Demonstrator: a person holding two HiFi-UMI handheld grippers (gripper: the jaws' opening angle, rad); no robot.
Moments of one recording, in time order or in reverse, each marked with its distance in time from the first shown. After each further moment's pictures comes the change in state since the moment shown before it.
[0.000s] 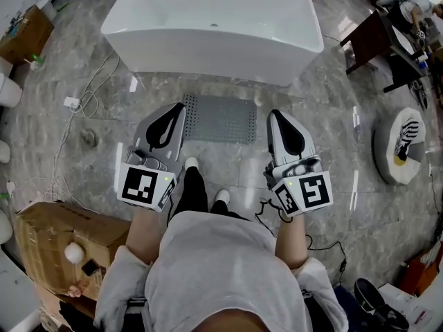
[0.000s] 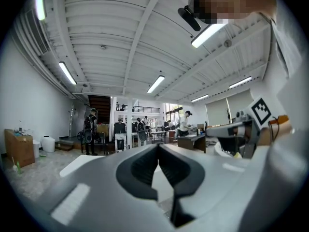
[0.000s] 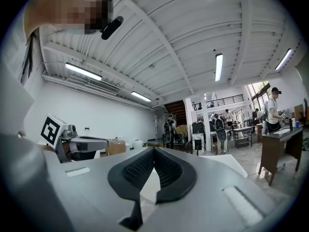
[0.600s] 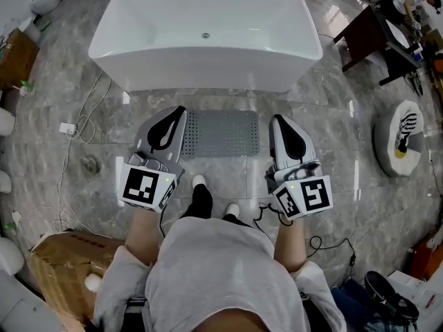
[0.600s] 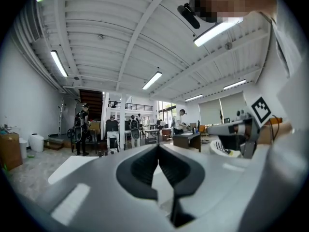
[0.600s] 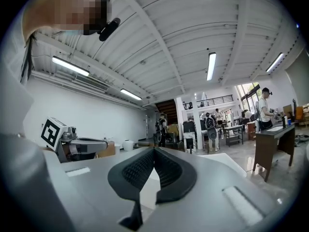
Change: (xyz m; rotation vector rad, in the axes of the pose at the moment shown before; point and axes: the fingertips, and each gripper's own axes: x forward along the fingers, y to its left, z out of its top) left arm 0.098 0.097 -0.016 -0.006 0.024 -0.113; right arm 0.113 -0.029 -0.003 0.031 0.010 -0.123
